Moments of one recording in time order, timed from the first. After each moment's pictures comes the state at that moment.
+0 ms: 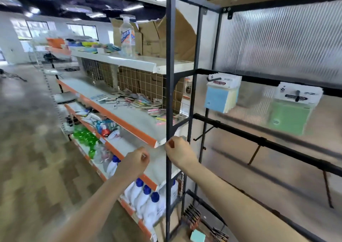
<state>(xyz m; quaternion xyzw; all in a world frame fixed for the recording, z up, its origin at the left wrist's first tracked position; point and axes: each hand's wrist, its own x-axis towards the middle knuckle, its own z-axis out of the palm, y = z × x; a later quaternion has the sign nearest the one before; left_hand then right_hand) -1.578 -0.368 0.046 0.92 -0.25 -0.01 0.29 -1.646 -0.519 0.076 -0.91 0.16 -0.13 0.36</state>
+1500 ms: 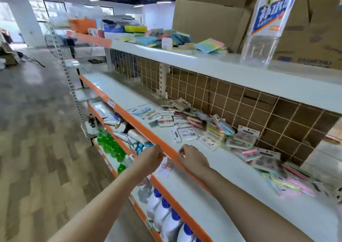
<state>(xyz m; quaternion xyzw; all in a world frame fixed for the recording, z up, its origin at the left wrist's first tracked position) -0.995 -0.237 0.014 0.95 -0.25 -0.05 0.20 -1.055 -0.393 0.008 -0.96 0.17 -0.04 0.23</state>
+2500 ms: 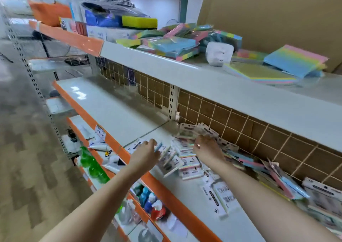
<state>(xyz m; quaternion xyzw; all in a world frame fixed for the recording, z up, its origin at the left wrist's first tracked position) -0.658 -0.260 -0.005 0.94 -0.26 -0.05 0.22 -0.736 -0.467 0.004 -0.97 0.21 -0.06 0.13</state>
